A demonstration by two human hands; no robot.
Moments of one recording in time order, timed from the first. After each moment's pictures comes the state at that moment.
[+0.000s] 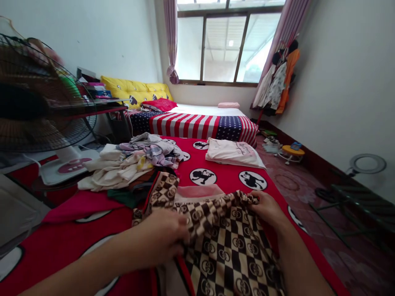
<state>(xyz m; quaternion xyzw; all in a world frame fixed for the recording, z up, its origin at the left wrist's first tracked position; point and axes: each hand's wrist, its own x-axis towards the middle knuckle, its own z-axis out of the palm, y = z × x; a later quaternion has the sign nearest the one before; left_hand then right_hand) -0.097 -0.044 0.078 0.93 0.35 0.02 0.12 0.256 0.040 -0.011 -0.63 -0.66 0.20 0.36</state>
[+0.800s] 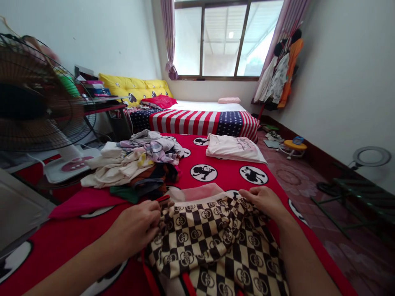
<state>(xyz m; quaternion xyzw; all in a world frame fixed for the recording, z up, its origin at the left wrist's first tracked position) -0.145 -0.051 0.062 0.83 0.55 -0.02 0.06 0.238 0.030 0.022 -0.71 -0.66 0.20 0.17</state>
